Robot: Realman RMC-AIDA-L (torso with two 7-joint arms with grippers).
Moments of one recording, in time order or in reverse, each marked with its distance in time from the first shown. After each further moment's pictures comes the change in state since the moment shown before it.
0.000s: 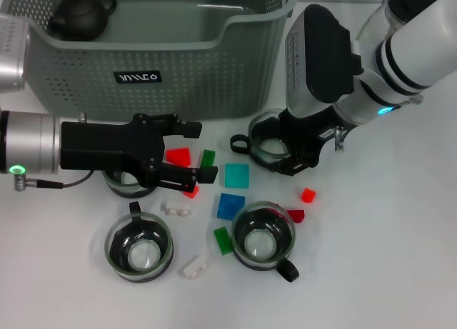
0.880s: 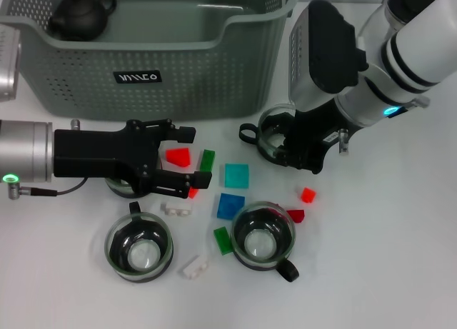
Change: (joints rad) left arm 0.025 0.000 -0.010 0.000 0.000 0.009 0.017; right arm 0.005 -0.008 0.019 -0.020 -0.004 -0.086 0.065
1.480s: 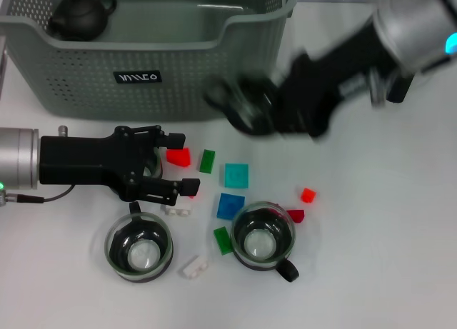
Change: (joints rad) left arm 0.025 0.016 0.000 0.008 0.000 0.031 0.002; right arm -0.073 -0.002 0.243 -0.528 0.116 -0.512 0.202
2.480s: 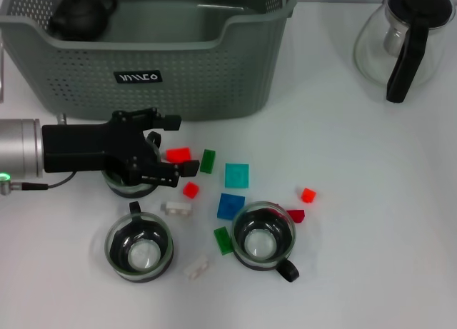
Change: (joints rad) left arm -0.004 -0.009 -0.027 -0.008 -0.018 -0.069 0.074; right arm 0.345 0.000 0.124 0.666 0.140 0.860 -0.319
